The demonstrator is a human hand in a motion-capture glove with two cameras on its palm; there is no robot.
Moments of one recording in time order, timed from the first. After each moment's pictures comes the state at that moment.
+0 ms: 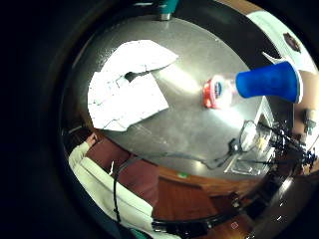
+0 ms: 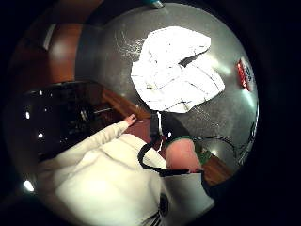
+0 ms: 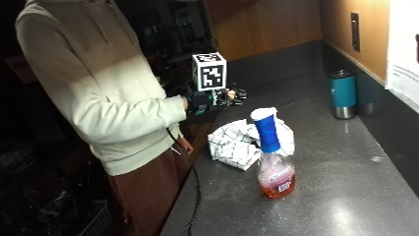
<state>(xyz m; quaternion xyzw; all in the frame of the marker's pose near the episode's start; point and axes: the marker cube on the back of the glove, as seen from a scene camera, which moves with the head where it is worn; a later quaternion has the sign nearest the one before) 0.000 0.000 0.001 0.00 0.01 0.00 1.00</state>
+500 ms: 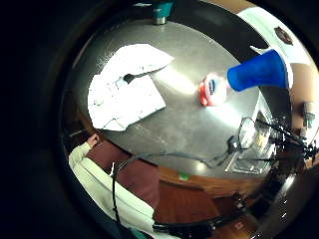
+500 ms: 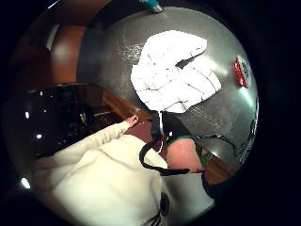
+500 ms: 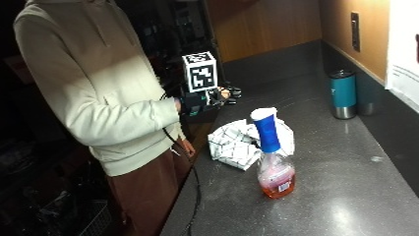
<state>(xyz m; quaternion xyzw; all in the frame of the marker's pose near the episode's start) 0.010 0.020 -0.004 0.04 0.02 0.01 1.00</state>
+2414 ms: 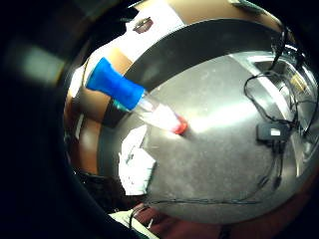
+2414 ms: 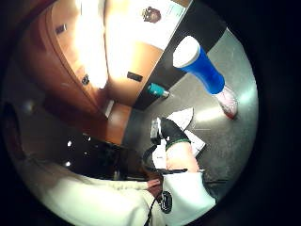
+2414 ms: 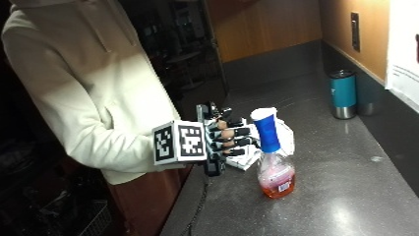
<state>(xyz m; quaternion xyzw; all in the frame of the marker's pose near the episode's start) 0.205 0.046 0.005 0.41 -0.31 0.19 0.84</state>
